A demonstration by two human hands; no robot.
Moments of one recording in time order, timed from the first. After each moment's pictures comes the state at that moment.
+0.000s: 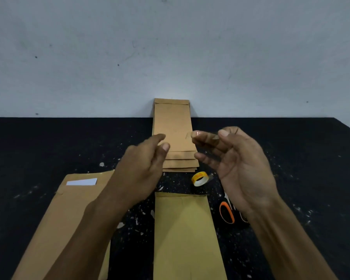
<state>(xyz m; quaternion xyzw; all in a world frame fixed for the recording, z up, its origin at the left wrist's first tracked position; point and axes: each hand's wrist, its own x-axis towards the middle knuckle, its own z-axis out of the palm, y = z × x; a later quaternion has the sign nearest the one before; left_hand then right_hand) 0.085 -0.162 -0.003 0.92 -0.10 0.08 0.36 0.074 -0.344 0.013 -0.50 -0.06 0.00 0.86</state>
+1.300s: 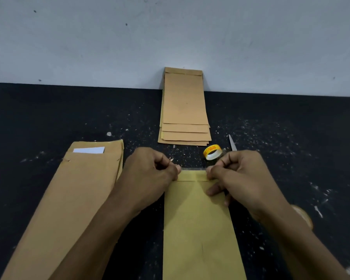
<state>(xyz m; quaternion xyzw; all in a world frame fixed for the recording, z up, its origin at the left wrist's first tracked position) 0.048 -0.154 -0.050 0.88 0.05 0.00 0.48 0.050 -0.342 -0.039 -0.83 0.08 0.07 0.55</state>
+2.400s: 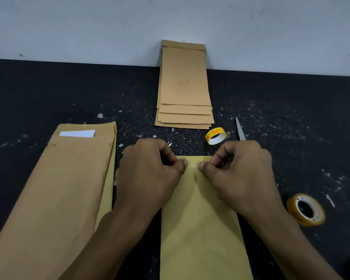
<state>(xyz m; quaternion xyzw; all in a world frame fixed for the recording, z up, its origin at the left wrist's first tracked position) 0.039 -0.176 -0.061 0.91 0.09 0.09 0.40 0.046 -0.332 -0.066 -0.91 0.03 -0.06 0.40</state>
